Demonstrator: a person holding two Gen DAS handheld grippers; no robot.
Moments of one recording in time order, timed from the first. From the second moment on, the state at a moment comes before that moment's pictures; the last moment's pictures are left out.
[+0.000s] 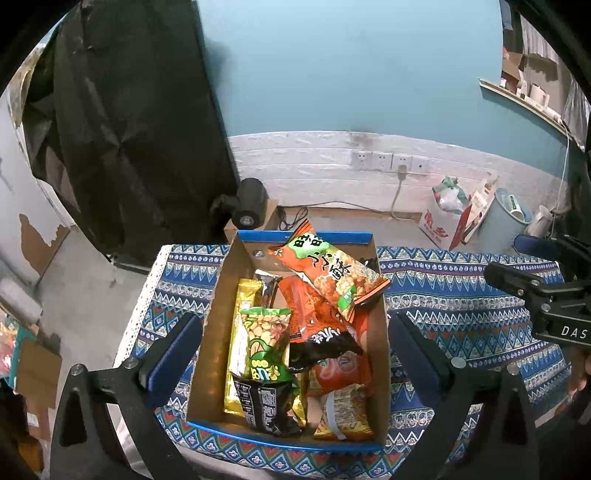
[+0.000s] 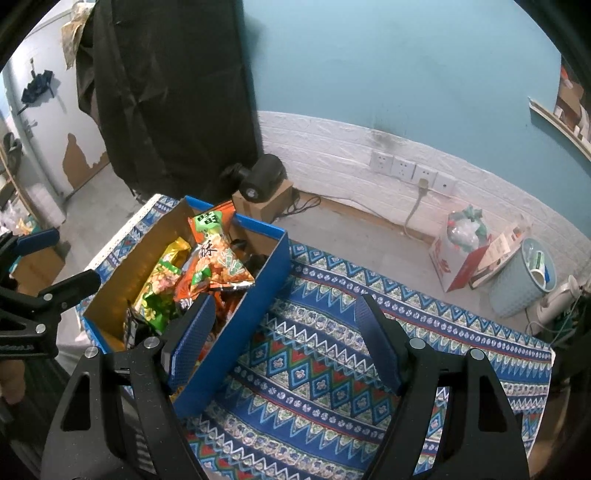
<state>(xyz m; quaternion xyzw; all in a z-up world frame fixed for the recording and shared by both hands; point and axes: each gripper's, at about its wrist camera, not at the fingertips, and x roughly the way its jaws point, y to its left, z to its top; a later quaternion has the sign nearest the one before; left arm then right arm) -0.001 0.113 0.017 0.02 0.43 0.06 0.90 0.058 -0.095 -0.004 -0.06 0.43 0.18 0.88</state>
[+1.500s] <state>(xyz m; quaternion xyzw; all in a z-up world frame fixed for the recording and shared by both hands) -0.001 0.110 0.016 0.02 0.44 0.05 0.90 0.053 -0.097 -0.004 -0.07 0.43 0.18 0.88</state>
